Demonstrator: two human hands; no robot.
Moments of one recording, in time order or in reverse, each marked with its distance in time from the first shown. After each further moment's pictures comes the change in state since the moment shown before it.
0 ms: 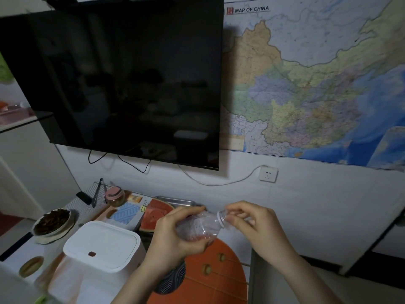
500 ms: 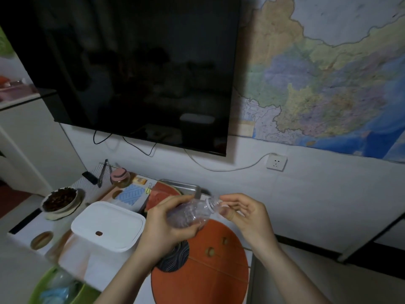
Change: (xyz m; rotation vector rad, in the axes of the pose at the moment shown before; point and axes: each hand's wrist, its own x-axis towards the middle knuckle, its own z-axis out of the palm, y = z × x) left_hand -0.007 -0.025 -0.022 0.000 0.047 -0.114; right_hand 0.012 0.014 0.047 0.407 0.031 0.112
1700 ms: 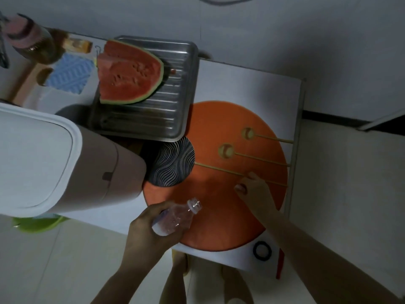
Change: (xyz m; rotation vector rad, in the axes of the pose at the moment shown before) left_hand -0.148 -0.337 0.089 0.171 -0.338 -0.595; right_hand -0.061 0.449 0.054 -0.848 -0.168 0.471
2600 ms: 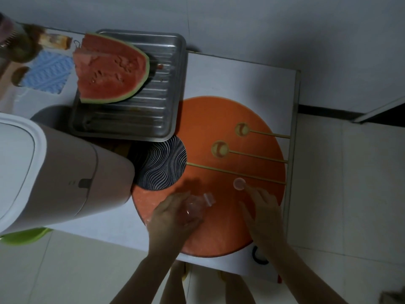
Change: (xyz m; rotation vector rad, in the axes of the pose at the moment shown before) left_hand 0.034 -0.001 0.069 0.177 0.031 0.104; right_hand -0.061 -0.016 -0.011 0.076 0.134 0.166
